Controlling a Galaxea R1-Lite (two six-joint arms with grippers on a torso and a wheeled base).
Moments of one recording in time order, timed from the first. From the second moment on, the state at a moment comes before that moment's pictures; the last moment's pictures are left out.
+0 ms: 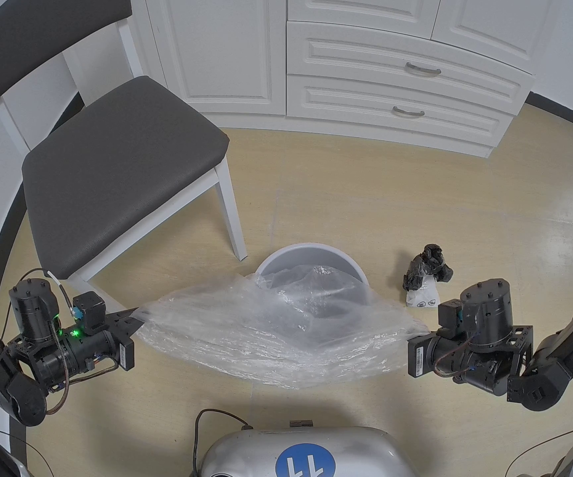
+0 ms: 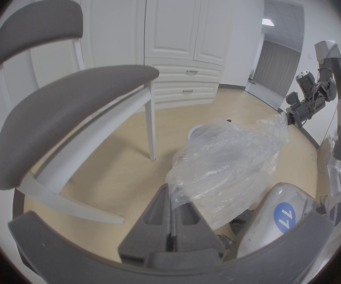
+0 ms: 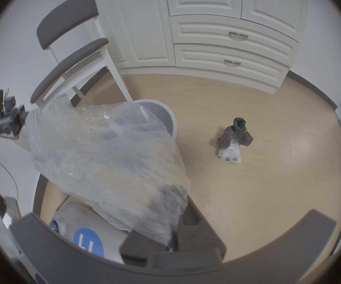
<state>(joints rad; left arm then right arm) -0.11 1.84 -0.18 -1.36 -0.36 0.29 0.58 1.83 -0.45 -0.84 -0.26 0.18</state>
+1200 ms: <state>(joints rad) -0.24 1.91 -0.49 -1.14 -0.22 -0.07 0.52 1.98 -0.74 -0.61 -0.25 0.34</state>
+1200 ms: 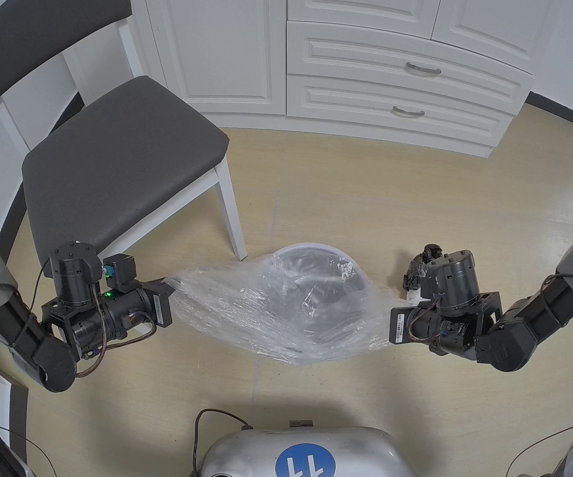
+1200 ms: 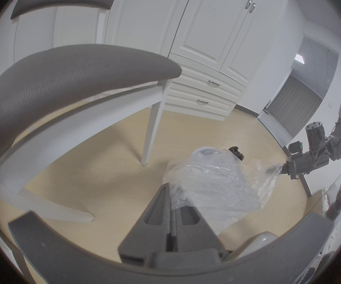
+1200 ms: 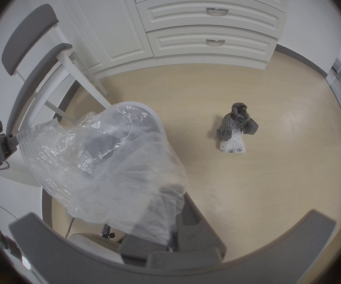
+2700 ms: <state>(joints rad) -0.19 1.92 -0.57 -0.97 -0.21 -0.25 0.43 2.07 -0.96 -0.40 -0.23 0.45</state>
